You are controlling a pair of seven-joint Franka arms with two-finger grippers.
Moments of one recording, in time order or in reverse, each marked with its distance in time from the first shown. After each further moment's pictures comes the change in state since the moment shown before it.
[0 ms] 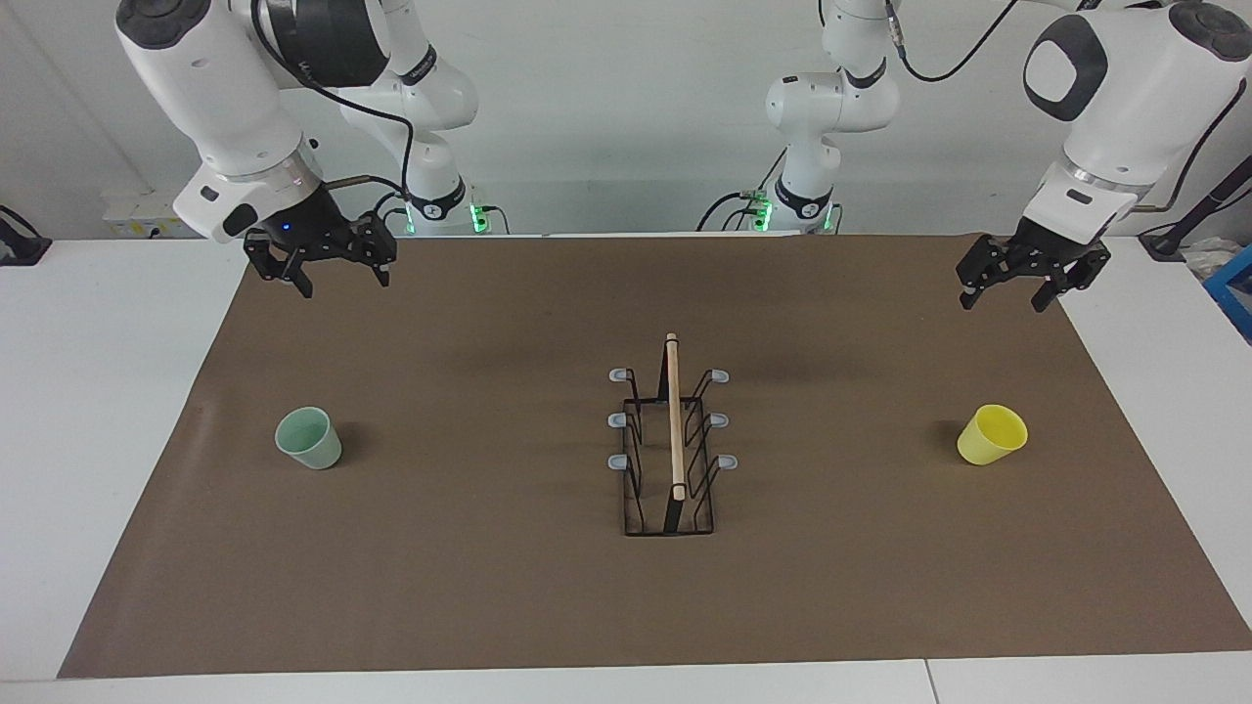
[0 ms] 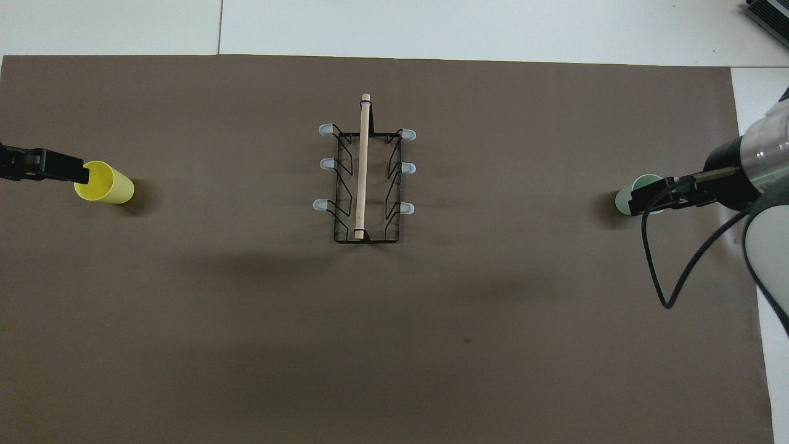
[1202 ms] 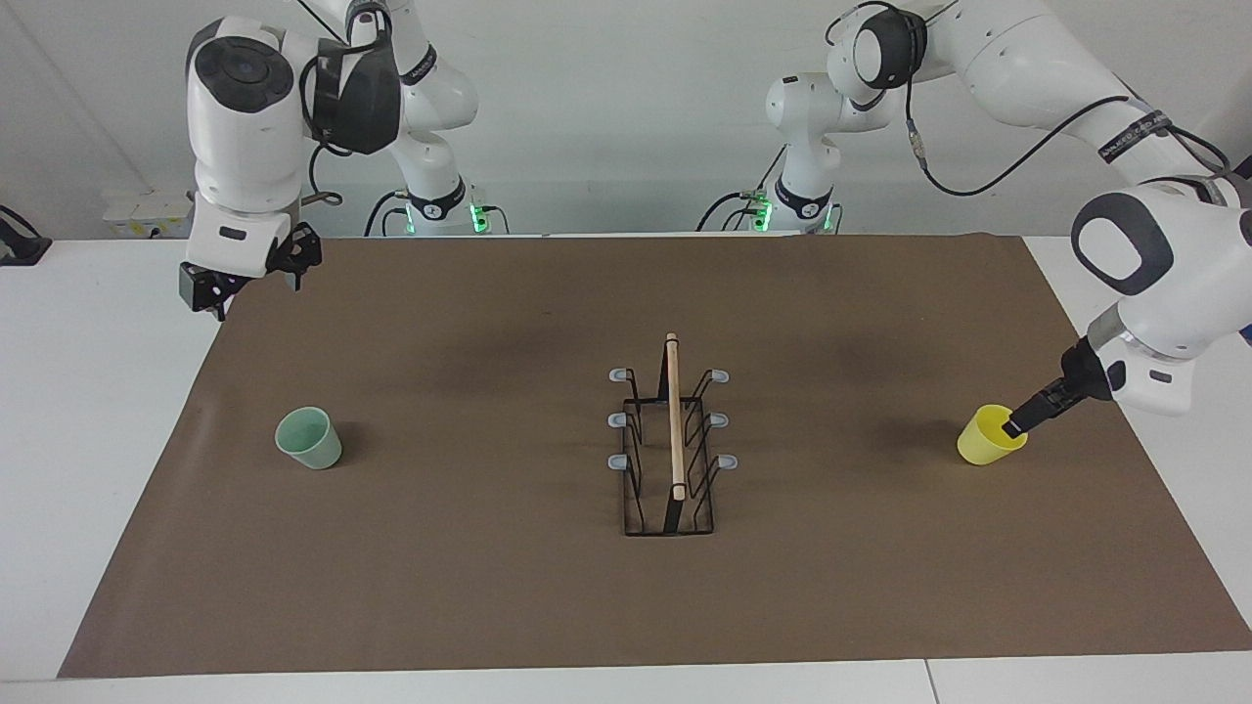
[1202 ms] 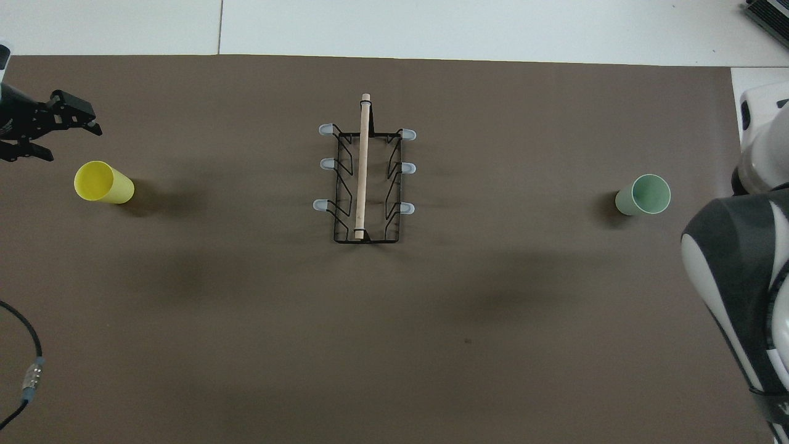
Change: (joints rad) left arm 0.016 0.468 0.181 0.328 -0.215 0.000 -0.369; right arm 0.012 -0.007 0.003 -0.137 -0.524 0.080 -0.644
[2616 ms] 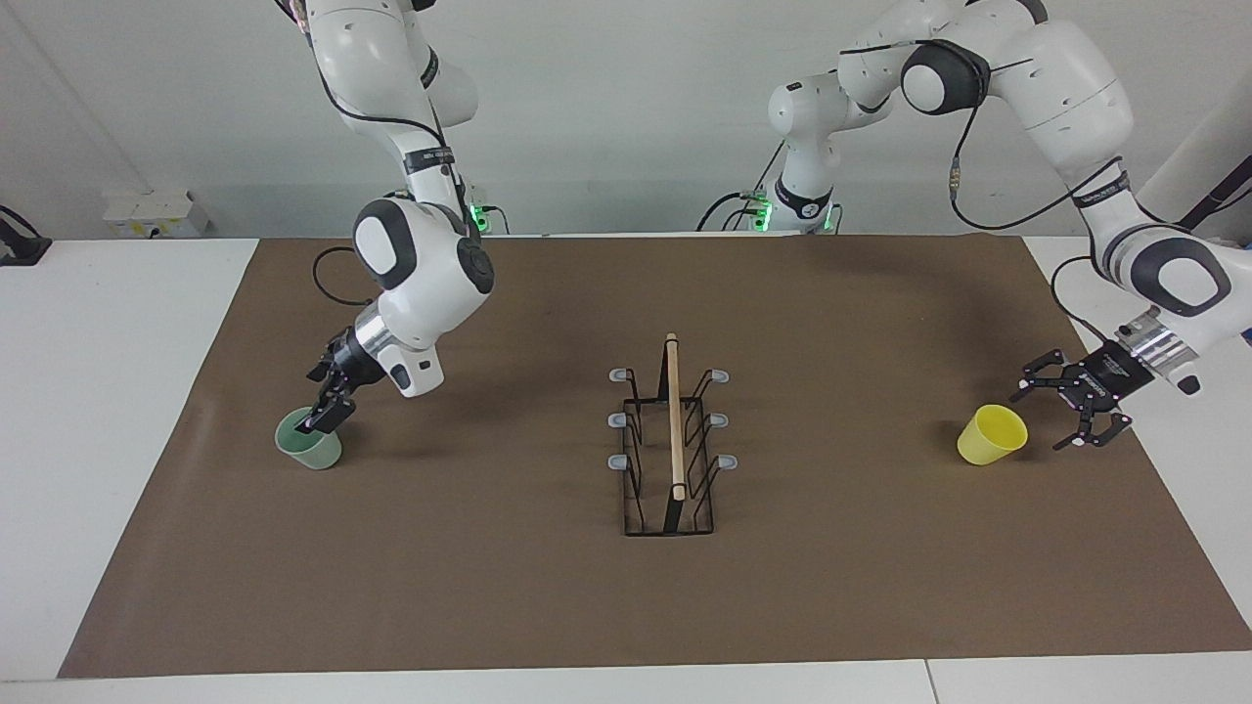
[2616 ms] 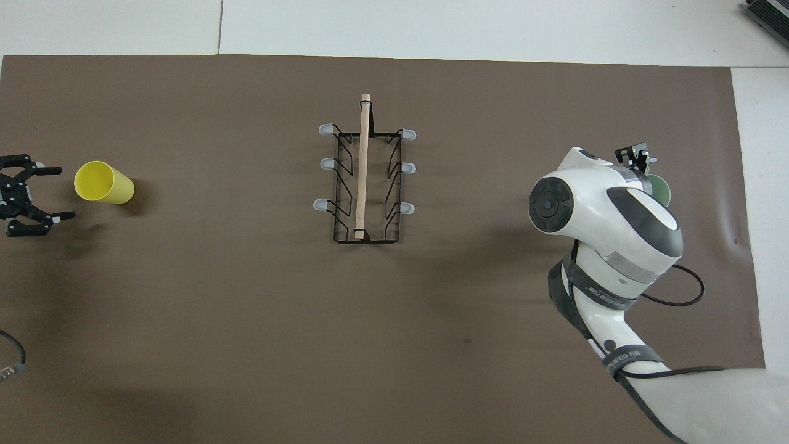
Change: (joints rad) left arm 0.230 0.022 0.109 -0.405 -0.738 0.095 -0.683; right arm 0.147 0.229 0.006 -0.257 -0.593 0.309 -0.158
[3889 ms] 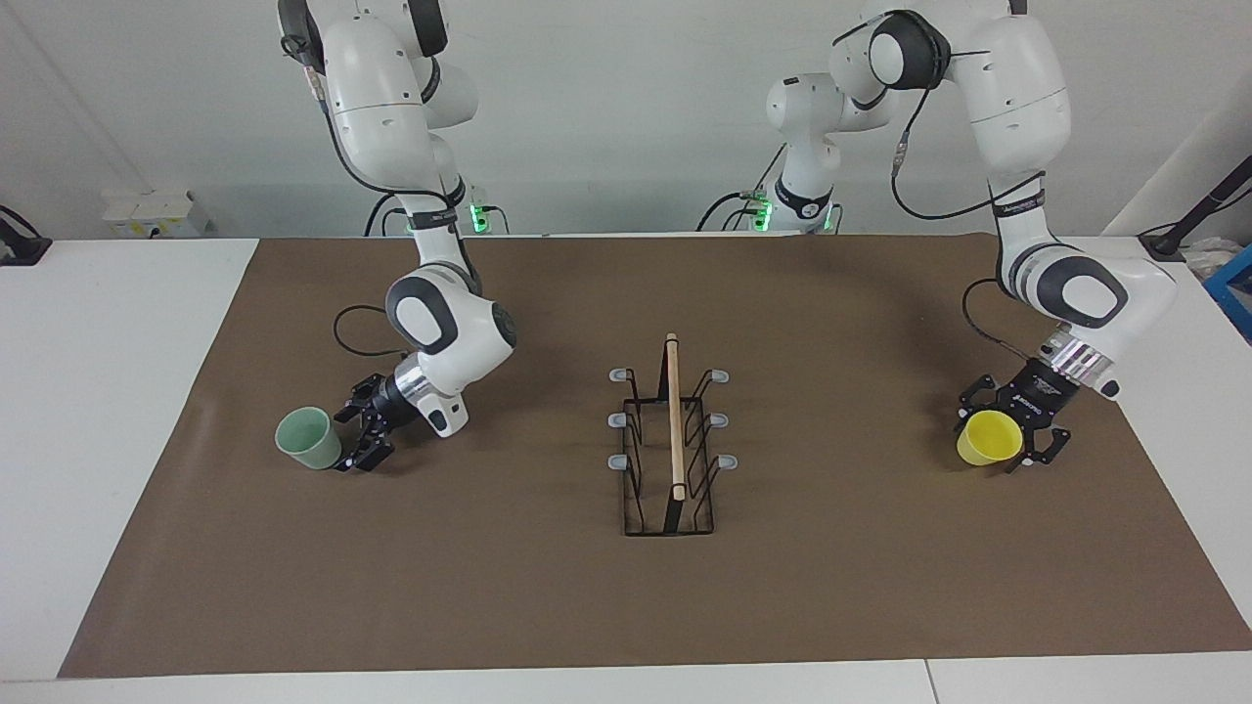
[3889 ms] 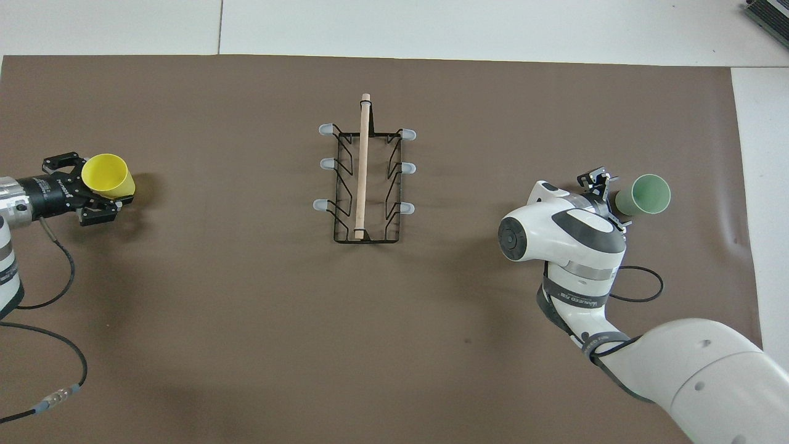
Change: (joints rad) left arm -0.199 -0.071 -0.012 -0.185 -0.181 0.335 -0.129; right arm -0.018 0.176 -0.004 -0.063 -0.255 0.091 0.232
